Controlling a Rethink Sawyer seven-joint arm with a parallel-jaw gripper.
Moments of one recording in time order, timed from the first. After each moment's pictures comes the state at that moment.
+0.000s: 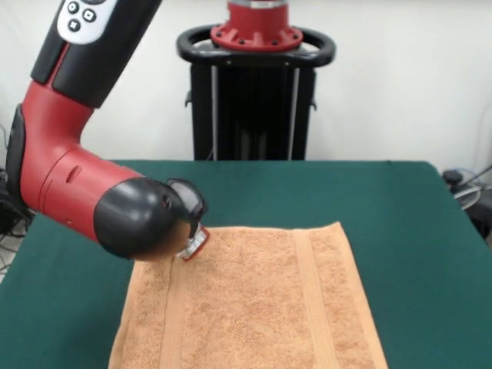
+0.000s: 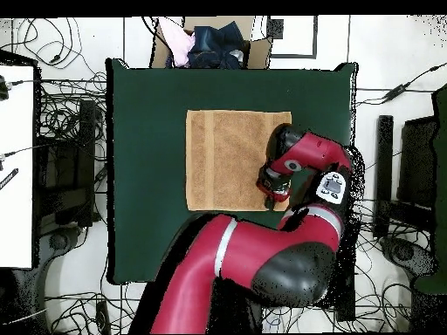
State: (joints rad) arm -0.29 0.06 -0.35 0.94 0.14 1.39 1.94
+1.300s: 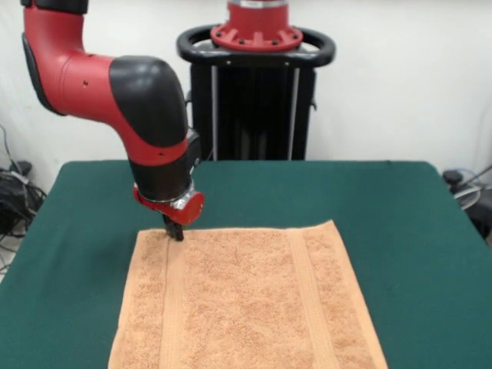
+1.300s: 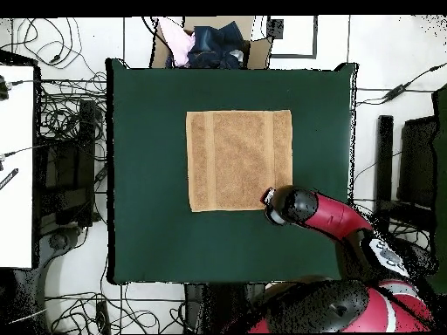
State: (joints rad) arm -0.62 -0.39 0.08 1.66 -0.22 0.47 1.94
